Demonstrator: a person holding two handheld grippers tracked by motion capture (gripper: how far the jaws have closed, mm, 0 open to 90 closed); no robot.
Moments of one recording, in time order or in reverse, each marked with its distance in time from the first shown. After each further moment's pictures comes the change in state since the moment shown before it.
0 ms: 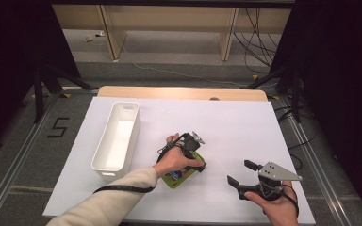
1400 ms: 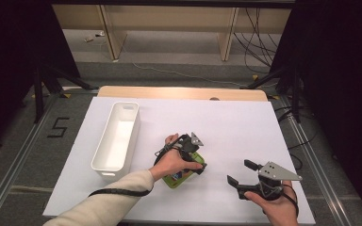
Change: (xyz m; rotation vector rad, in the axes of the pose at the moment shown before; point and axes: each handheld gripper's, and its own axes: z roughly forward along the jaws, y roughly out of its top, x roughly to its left) left arm -0.006 -0.005 -0.012 -0.079 -0.007 0.035; right arm 0.000 0.001 0.000 -0.001 -0.003 0.000
